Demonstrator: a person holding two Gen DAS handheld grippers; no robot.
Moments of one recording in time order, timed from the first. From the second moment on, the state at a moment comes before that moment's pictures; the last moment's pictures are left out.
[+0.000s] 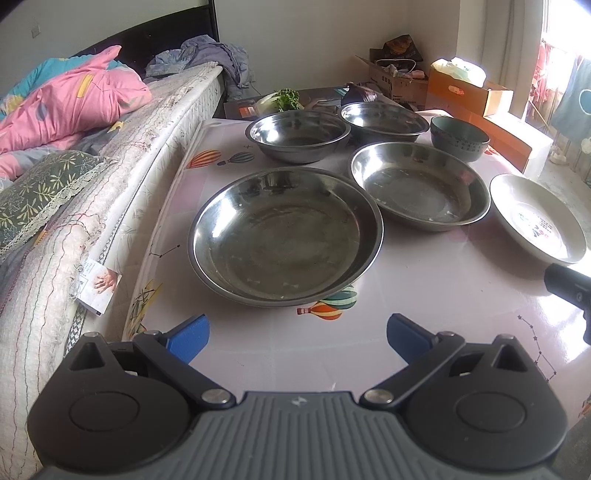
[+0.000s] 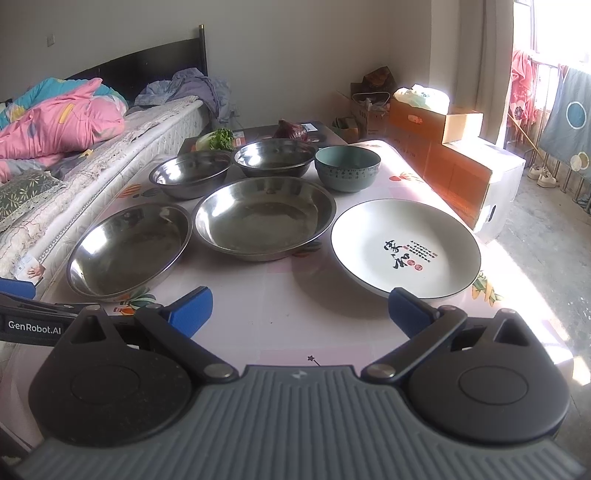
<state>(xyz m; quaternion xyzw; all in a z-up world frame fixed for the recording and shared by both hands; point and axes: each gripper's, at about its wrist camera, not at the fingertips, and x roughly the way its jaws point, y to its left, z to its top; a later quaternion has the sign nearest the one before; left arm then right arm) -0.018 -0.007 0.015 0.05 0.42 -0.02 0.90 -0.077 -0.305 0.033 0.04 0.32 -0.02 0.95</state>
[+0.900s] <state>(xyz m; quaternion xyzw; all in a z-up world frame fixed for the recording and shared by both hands) -0.016 0.002 0.014 0.05 0.42 -0.02 0.90 -0.066 -0.295 0.033 0.03 0.33 -0.01 0.94</state>
